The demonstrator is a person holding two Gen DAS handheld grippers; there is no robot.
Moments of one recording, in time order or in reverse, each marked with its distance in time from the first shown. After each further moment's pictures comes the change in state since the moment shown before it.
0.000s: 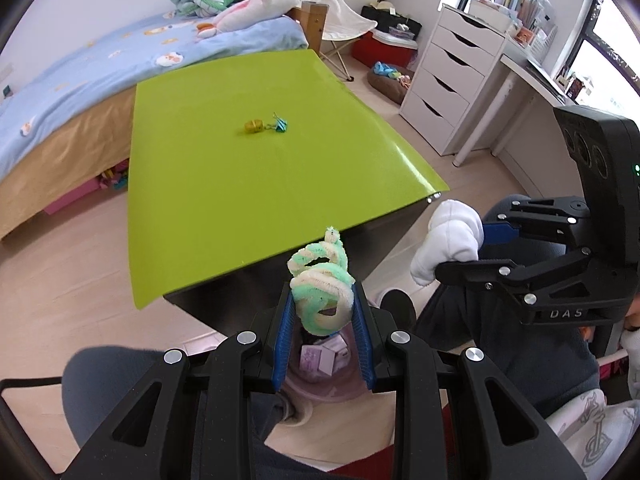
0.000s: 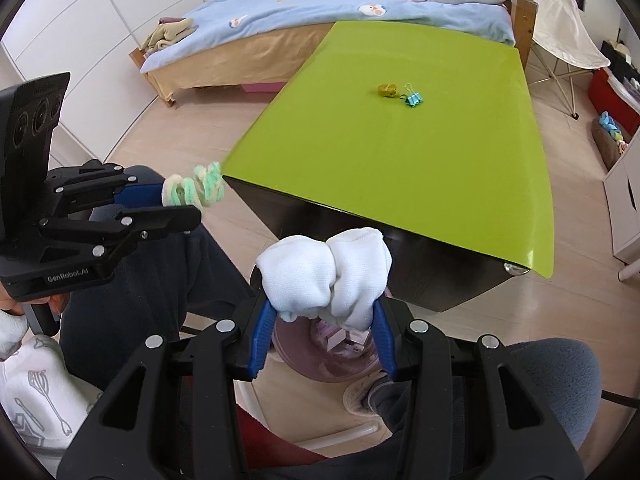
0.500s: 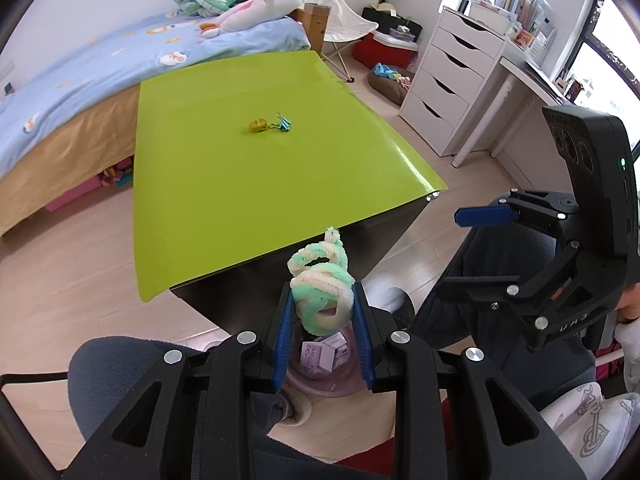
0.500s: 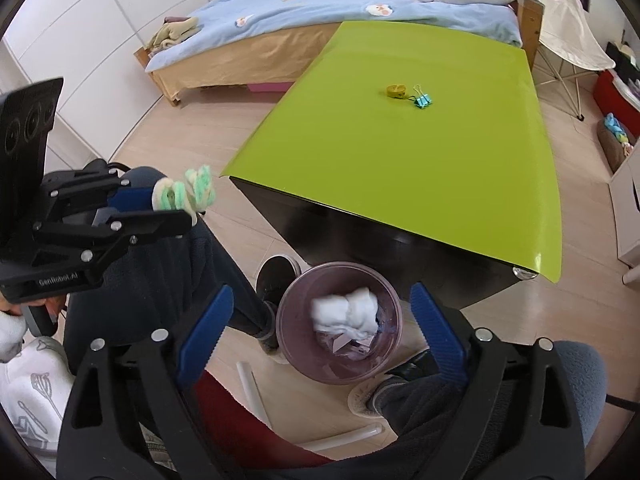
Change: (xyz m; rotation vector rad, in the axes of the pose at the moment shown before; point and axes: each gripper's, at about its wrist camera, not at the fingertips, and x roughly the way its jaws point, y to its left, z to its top) left arm -0.008 0.003 -0.005 -0.003 -0.003 -0.005; right arm 0.002 0.001 0.002 0.003 -0.002 0.018
